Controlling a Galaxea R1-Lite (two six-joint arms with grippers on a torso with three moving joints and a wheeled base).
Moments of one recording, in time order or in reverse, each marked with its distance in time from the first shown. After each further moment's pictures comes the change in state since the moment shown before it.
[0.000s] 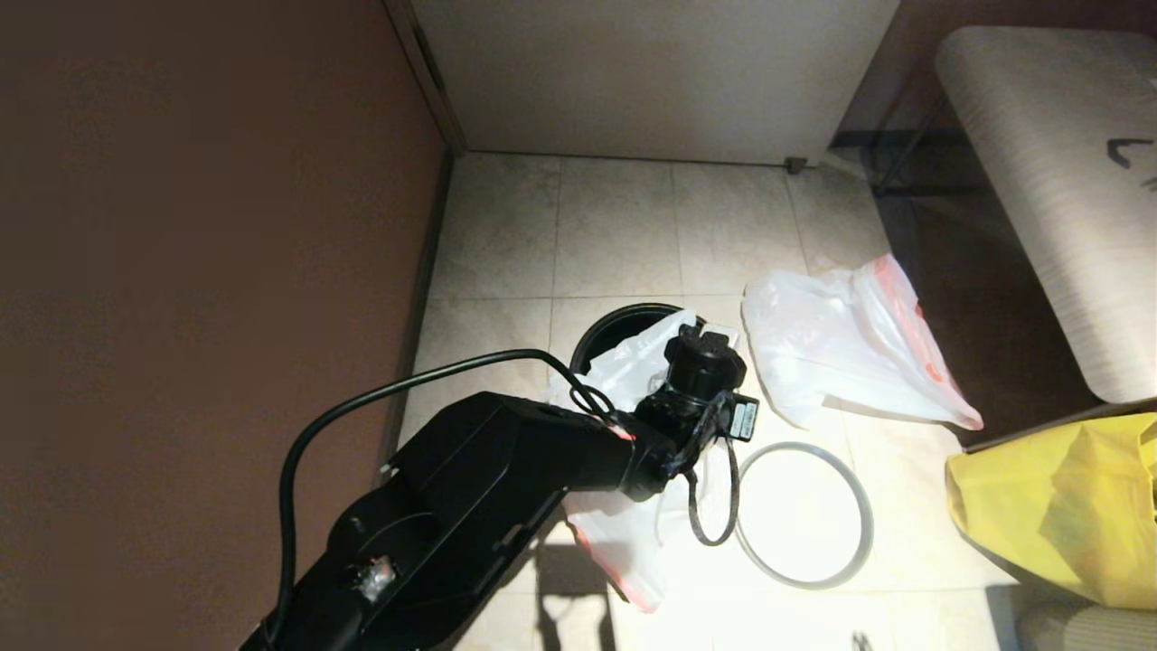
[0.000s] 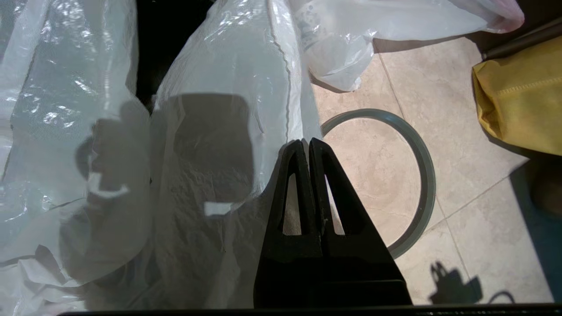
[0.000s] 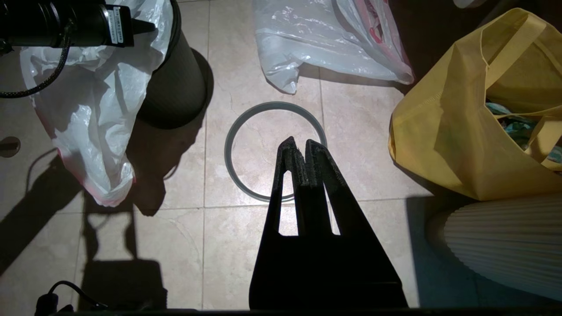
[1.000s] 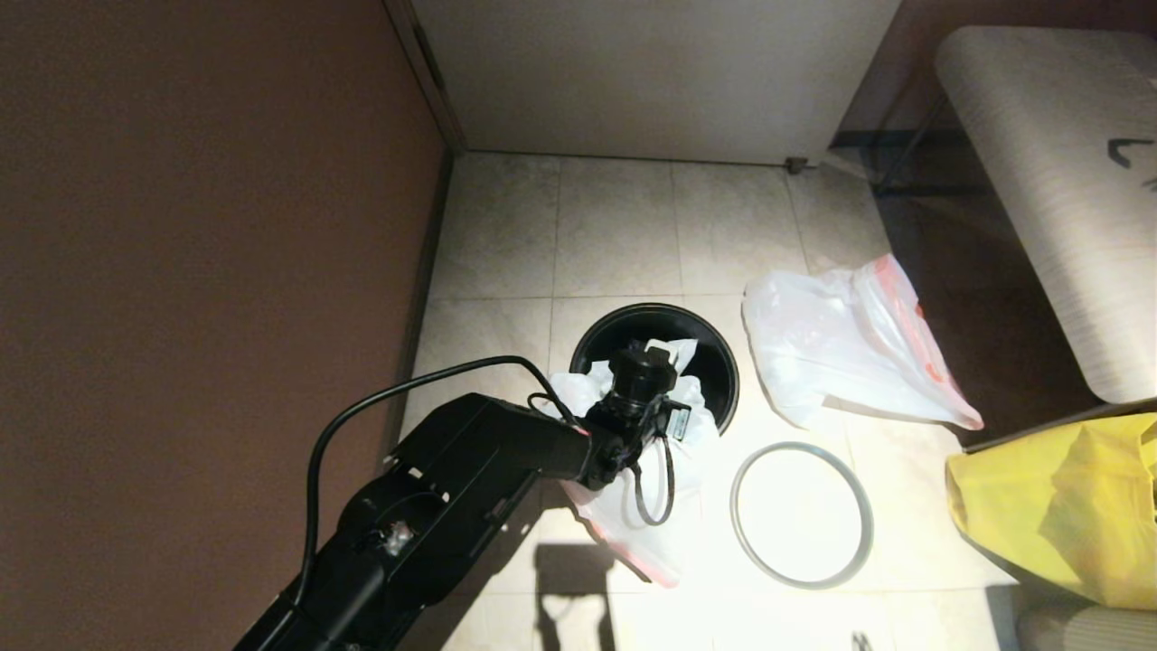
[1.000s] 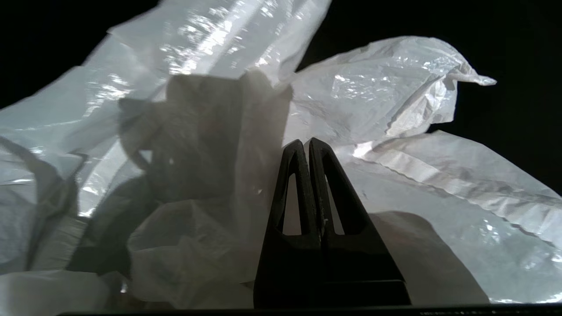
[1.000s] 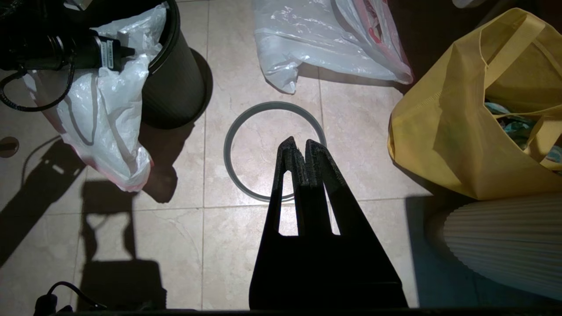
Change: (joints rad) left arm 0.139 0.100 -0.009 -0.037 -0.006 0.108; right arm 0.000 0.000 0.000 0.000 0.000 0.000
